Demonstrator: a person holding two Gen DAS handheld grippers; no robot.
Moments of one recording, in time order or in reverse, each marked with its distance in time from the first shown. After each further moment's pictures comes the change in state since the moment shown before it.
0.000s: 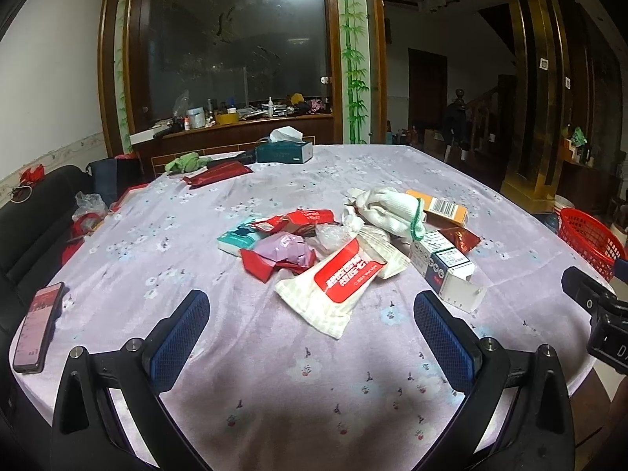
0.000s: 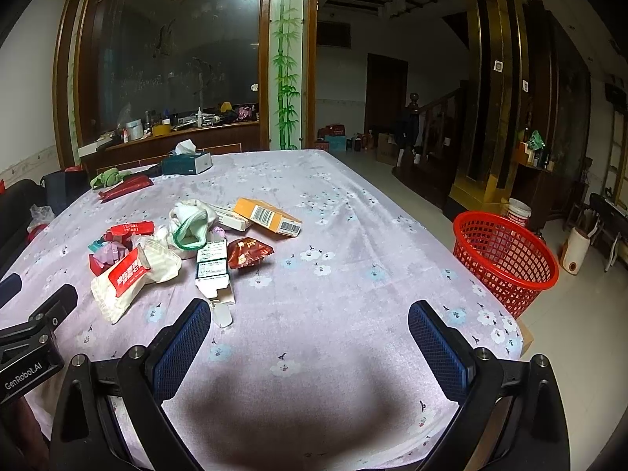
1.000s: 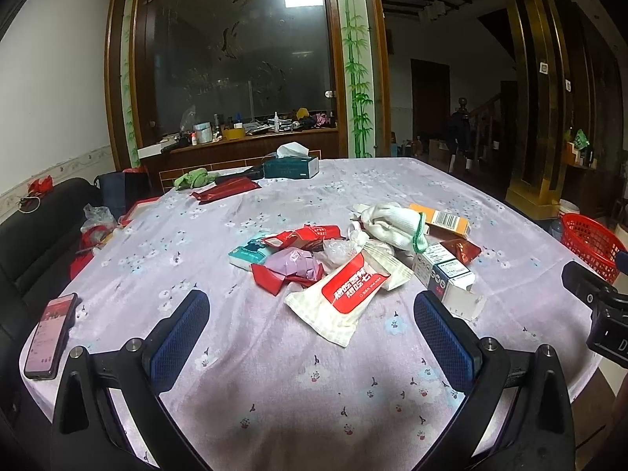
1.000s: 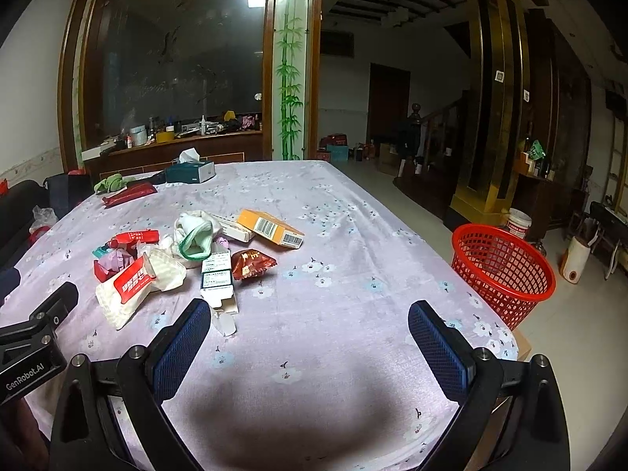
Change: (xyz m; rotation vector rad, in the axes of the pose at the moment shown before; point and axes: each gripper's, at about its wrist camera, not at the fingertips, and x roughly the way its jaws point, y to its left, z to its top) left arm -0.017 0.002 0.000 0.017 -0.056 0.036; right arm -0.008 0.002 0.005 -0.017 -0.034 0.012
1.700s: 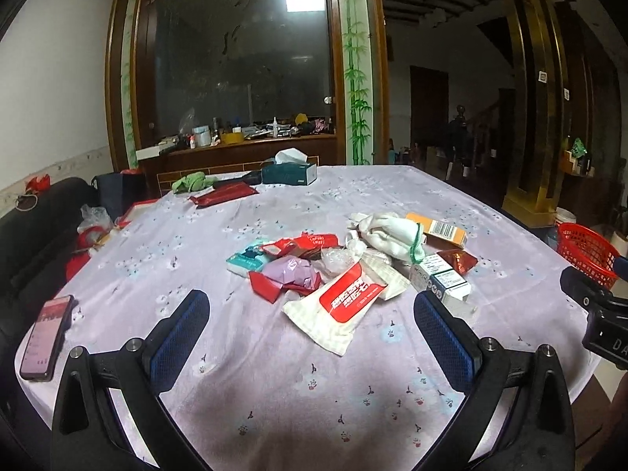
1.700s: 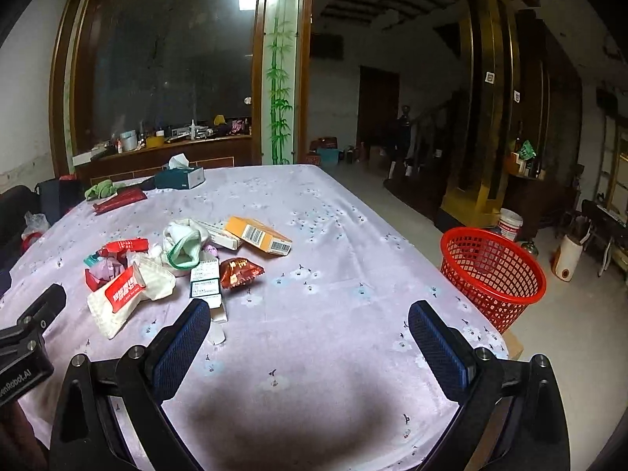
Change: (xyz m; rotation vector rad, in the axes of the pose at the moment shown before) left arm 0.002 0.003 0.002 -0.021 -0.015 -0.015; right arm 0.004 -0.004 0.005 0.004 -0.008 -0.035
